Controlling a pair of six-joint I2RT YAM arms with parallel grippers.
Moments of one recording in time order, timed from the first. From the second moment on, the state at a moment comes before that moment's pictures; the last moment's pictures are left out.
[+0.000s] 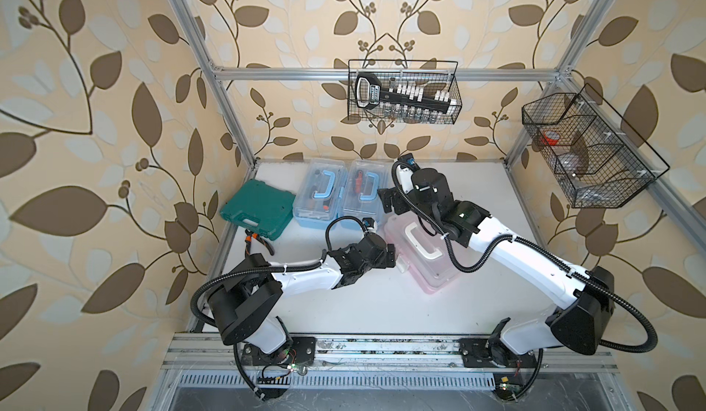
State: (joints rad) left arm -0.89 1.50 0.76 0.01 -0.24 -0.76; right arm 0.70 1.46 1.34 -0.37 0.28 0.21
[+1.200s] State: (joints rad) left arm -1.05 1.60 0.71 0.04 -0.28 -0.44; right arm 0.60 1.32 0.93 -0.53 0.35 0.34
